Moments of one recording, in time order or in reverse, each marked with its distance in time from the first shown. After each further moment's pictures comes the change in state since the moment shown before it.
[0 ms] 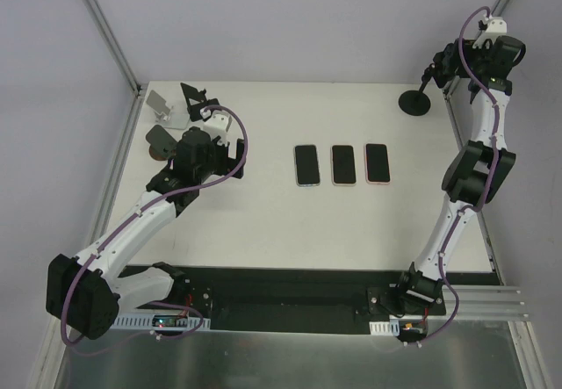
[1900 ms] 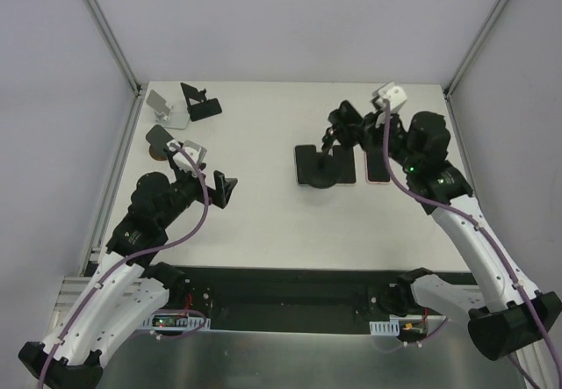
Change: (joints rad) left arm 0.000 -0.489 -0.155 -0.081 0.159 0.009; right arm 0.663 -1.249 -1.165 0.095 0.074 -0.014
